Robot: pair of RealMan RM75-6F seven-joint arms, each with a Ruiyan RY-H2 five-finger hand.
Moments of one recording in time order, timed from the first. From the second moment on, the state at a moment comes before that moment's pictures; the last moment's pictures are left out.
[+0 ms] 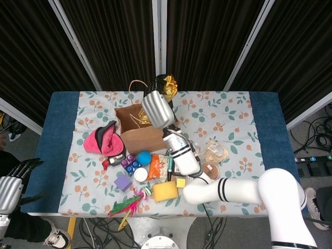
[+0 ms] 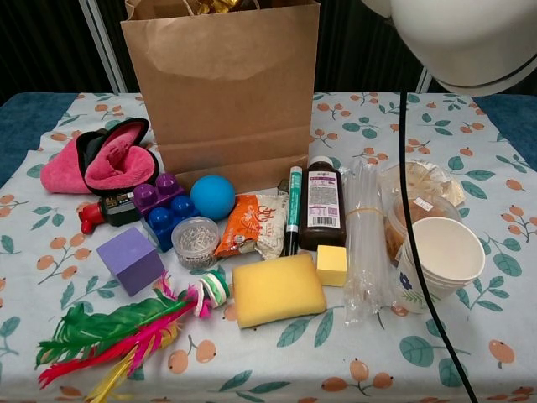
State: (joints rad) left arm -0.05 -1.26 0.03 -1.22 1.66 1.63 -0.41; right arm 1.38 -1.65 0.30 -1.43 -0.75 1.32 -1.67
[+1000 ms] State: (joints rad) left arm -0.06 -1.25 0.04 -1.27 1.68 1.64 -0.38; right arm 1.24 -1.43 0.29 -1.81 -0.76 1.50 -1.58
